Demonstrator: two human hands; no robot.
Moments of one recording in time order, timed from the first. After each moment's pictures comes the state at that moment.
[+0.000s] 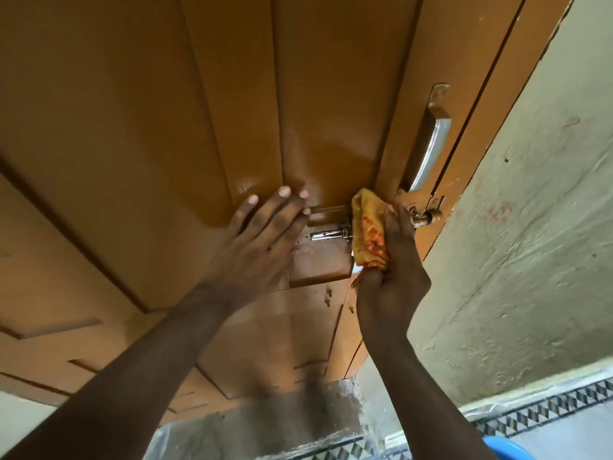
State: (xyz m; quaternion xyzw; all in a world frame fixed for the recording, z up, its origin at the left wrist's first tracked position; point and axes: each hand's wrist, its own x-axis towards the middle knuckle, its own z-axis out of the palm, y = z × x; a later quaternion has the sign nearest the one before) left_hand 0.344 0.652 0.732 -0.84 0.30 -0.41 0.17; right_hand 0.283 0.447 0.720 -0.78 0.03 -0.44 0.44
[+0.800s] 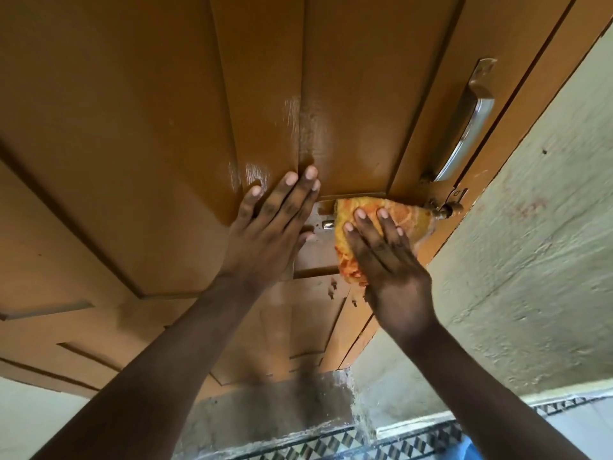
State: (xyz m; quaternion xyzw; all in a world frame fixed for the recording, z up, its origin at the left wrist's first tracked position) left_hand 0.360 0.638 0.699 -0.85 0.19 -0.46 0.17; right_hand 0.296 0.406 0.692 -0.92 -0.19 -0.34 0.01
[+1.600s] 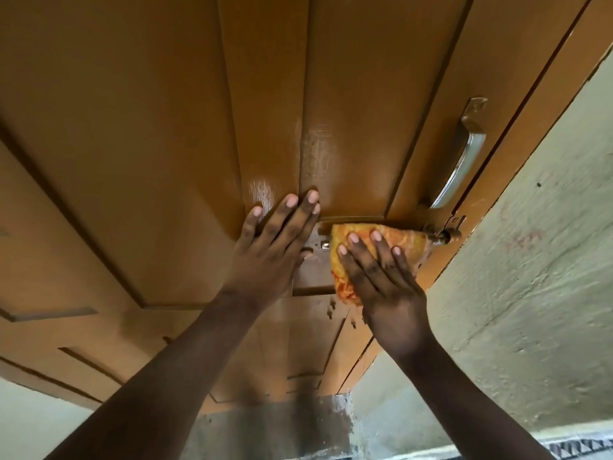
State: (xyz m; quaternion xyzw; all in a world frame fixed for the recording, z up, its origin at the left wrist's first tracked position) left_hand 0.362 0.635 0.691 -0.85 0.19 -0.46 0.16; right_hand 0.314 0.398 0.681 -0.89 -0.24 -0.39 -0.06
